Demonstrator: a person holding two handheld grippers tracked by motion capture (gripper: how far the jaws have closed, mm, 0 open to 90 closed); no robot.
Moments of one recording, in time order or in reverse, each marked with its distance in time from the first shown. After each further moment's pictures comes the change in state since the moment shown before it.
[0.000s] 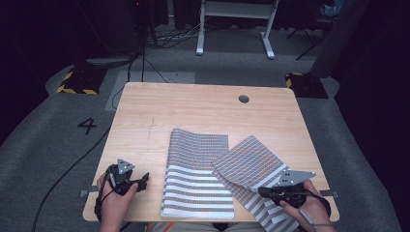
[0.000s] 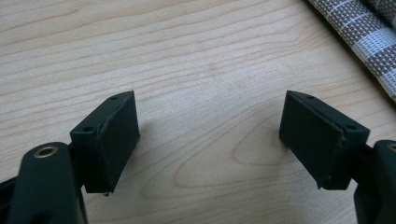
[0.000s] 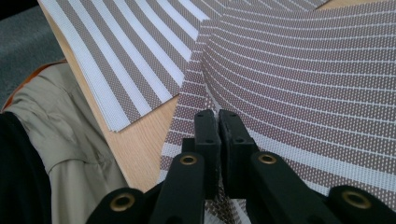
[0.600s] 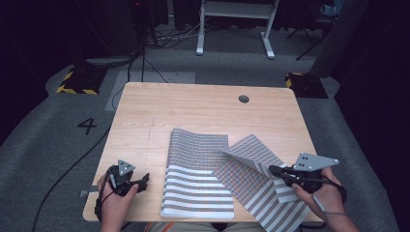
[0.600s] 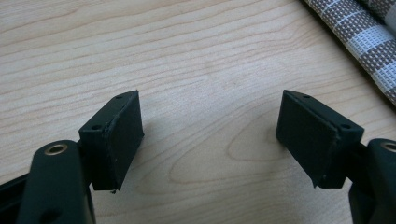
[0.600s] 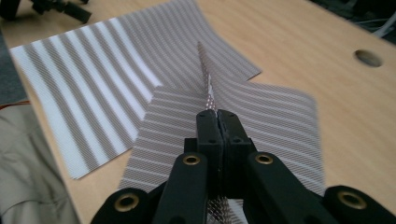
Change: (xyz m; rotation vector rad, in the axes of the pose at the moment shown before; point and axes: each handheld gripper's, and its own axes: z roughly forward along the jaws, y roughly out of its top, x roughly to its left) left arm -0.003 -0.002 -0.002 -0.005 0.000 0.007; right arm -0.018 0.043 -0.051 -0.139 -0.160 -0.098
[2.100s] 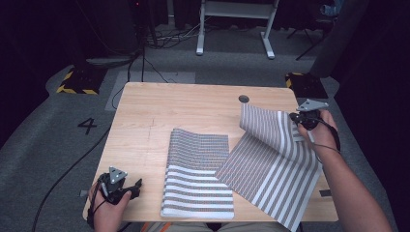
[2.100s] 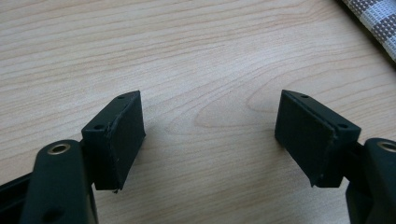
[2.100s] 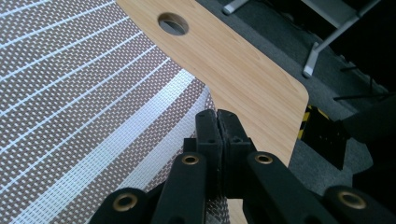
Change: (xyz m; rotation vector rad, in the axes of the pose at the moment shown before) left arm 0.006 -0.019 -0.019 -0.002 0.045 -0.029; right arm -0.187 0.007 0.068 0.180 -0.436 0.002
